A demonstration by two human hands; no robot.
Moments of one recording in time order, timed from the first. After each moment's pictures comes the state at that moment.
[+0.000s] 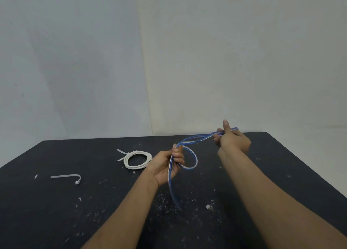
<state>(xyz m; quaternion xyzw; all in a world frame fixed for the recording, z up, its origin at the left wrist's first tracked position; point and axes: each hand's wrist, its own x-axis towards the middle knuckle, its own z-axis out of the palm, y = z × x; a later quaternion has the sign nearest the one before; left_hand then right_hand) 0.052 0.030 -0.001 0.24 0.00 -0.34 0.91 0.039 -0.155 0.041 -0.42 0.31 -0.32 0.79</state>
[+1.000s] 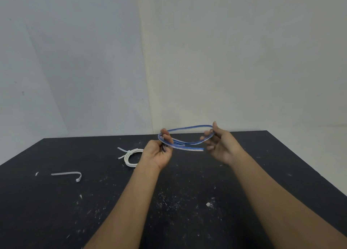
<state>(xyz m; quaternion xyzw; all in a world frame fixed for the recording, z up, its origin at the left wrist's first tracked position) 0.057 0.038 0.035 0.10 0.12 -0.19 0.97 0.037 -0.165 0.026 -0.44 0.10 0.00 0.89</state>
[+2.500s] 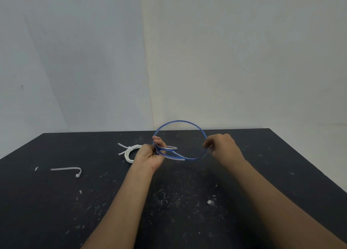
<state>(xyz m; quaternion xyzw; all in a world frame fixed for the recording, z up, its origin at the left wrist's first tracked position) 0.056 0.059 0.018 0.08 0.18 -0.16 0.97 0.038 -0.171 -0.002 -0.96 0.00 -0.17 0.22</state>
